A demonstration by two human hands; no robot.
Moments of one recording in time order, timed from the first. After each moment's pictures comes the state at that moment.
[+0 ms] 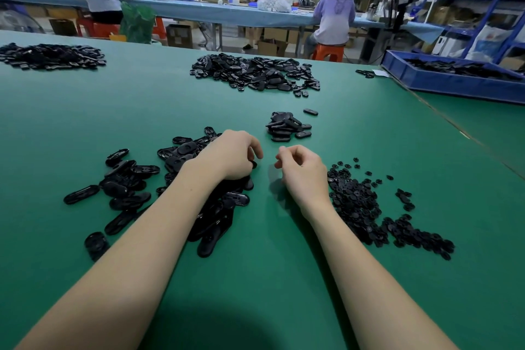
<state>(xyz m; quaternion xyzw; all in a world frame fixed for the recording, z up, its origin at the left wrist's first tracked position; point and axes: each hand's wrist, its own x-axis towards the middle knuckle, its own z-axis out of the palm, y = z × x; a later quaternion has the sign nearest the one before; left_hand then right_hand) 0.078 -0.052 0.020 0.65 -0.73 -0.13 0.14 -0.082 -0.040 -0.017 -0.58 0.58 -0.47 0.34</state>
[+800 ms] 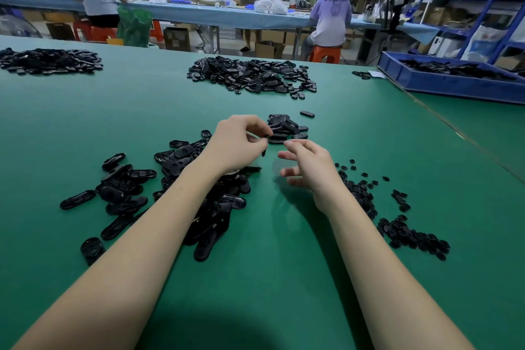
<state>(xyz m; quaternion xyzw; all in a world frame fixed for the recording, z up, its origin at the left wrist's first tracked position) 0.060 -0.045 0.034 0.59 -0.67 -0.19 0.40 -0.105 -0.048 0.010 -0.49 0.52 -0.45 0.54</state>
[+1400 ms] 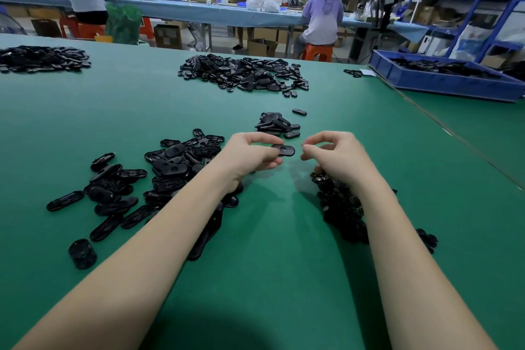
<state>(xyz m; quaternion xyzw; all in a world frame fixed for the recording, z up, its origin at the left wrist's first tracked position) 0.027 -0.039 0.022 0.53 -0.47 -0.53 0.47 -0.162 -0.054 0.033 -0.64 0.60 -0.35 0.32</state>
